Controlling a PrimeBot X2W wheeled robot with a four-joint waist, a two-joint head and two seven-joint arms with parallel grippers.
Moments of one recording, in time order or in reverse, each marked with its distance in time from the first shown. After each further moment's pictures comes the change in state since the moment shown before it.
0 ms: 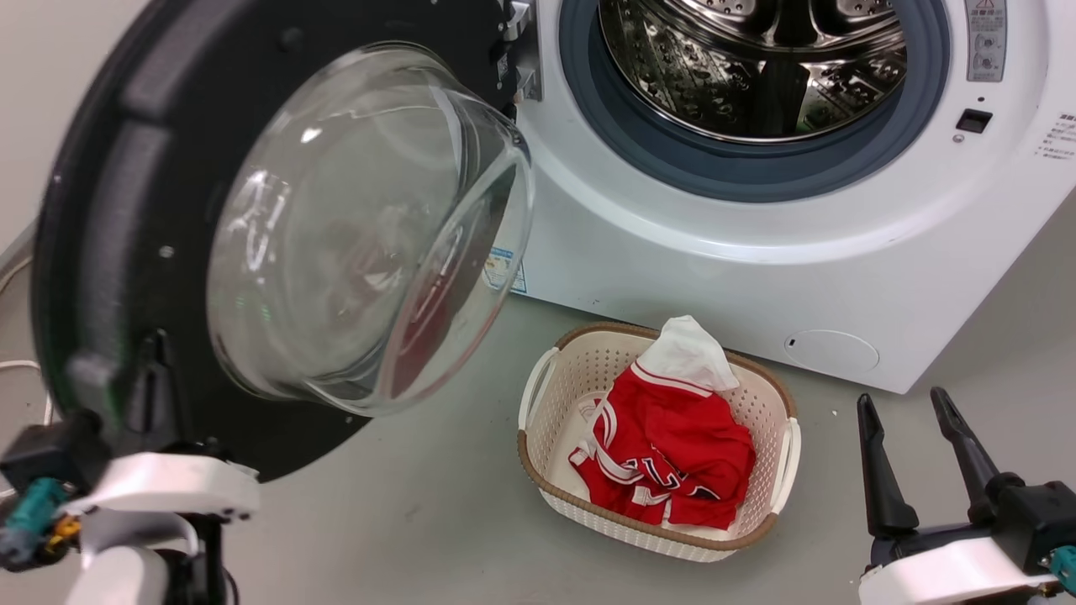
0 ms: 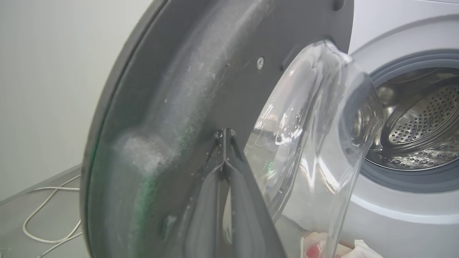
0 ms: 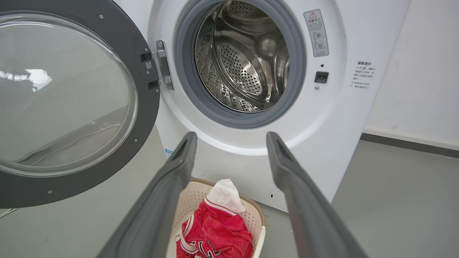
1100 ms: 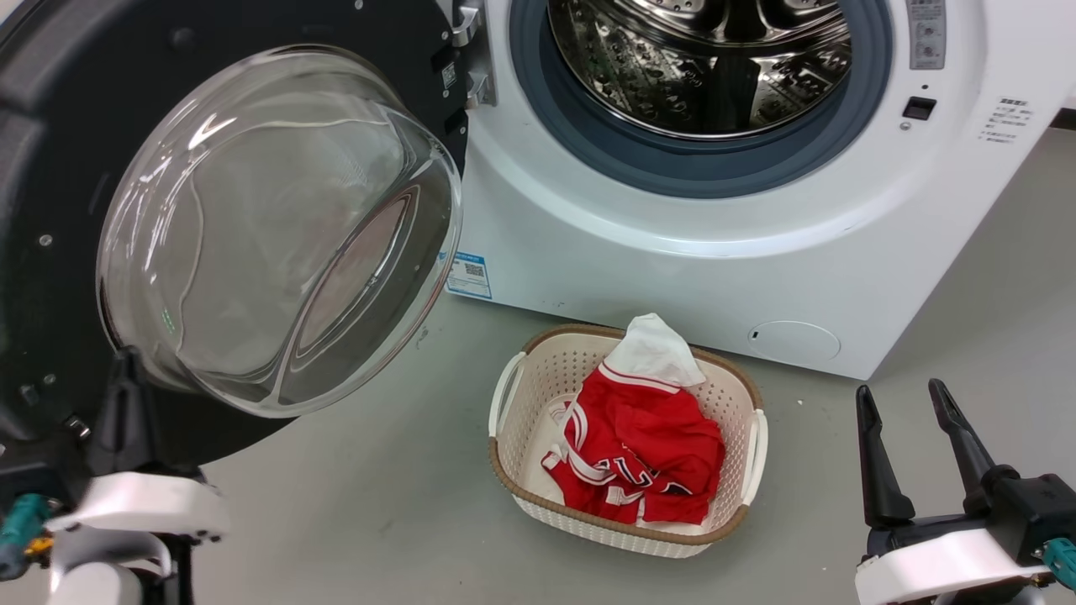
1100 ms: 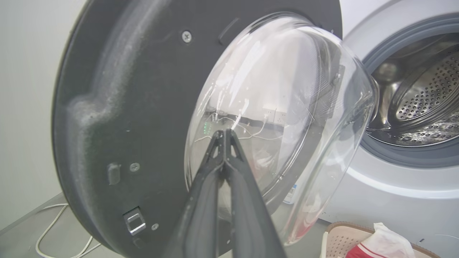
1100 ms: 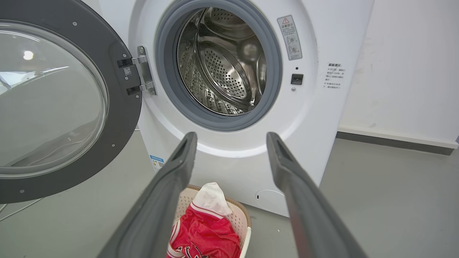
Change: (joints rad) left arm 0.006 0.054 0.045 0.095 0.052 -0.076 -0.035; right arm -0.040 0.000 -0.003 0.061 0.000 0.000 -0.044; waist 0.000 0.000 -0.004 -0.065
